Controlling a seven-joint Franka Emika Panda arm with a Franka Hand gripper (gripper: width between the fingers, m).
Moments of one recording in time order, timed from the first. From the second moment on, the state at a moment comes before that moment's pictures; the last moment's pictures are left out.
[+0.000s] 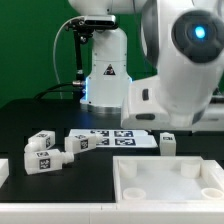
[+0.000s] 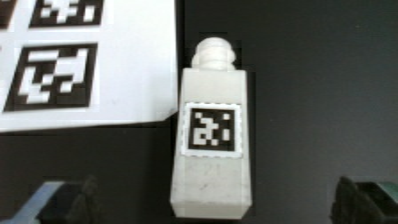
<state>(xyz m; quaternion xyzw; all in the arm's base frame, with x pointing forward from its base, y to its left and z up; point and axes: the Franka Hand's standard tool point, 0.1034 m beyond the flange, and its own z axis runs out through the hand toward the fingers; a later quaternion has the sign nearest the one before) 0.438 0.098 0.041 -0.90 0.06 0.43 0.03</state>
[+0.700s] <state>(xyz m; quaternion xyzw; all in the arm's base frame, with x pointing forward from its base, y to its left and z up) 0.413 0.102 0.012 -0.88 0.09 0.47 0.03</state>
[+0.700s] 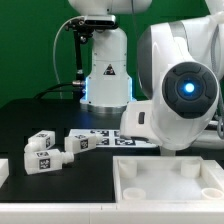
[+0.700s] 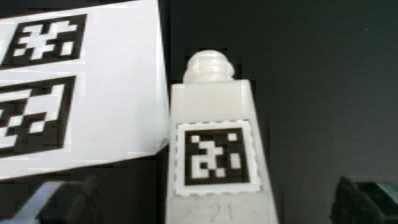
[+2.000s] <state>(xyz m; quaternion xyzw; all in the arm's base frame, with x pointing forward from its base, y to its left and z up) 0.468 0.099 0.091 -0.92 0.04 0.40 0.06</state>
